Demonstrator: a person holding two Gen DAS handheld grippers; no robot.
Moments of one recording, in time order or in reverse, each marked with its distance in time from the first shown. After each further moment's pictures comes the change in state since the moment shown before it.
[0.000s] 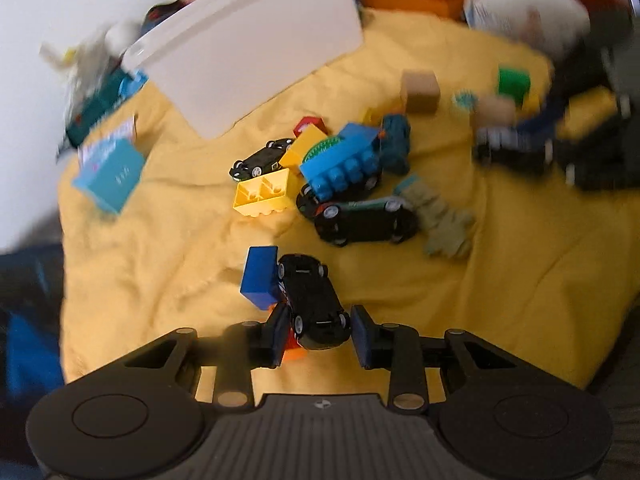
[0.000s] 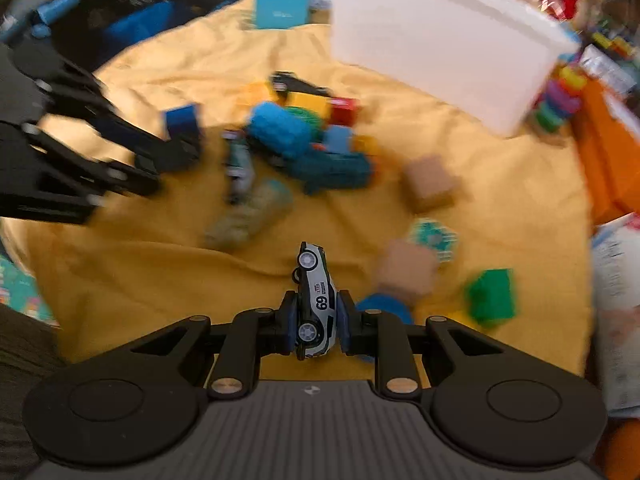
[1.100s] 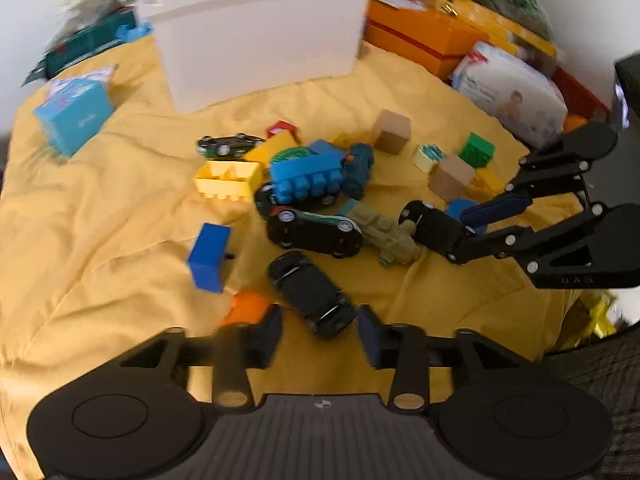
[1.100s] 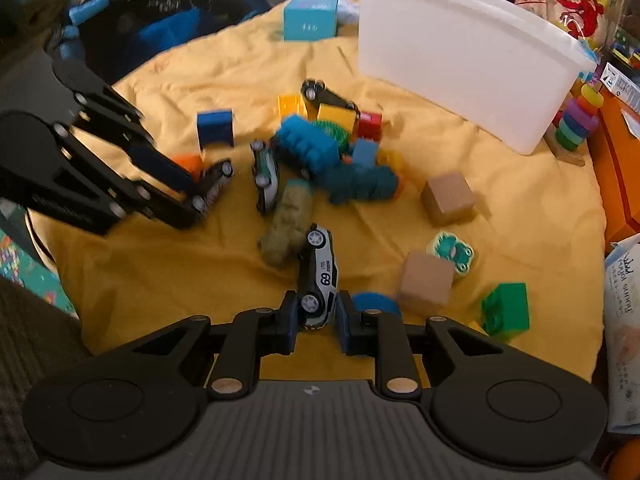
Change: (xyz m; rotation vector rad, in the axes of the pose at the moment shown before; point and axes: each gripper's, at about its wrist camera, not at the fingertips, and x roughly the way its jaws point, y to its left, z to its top) left arm -0.015 0.026 -0.020 -0.314 -0.074 -0.307; right arm -0.008 0.006 -0.002 -0.030 -0.030 0.130
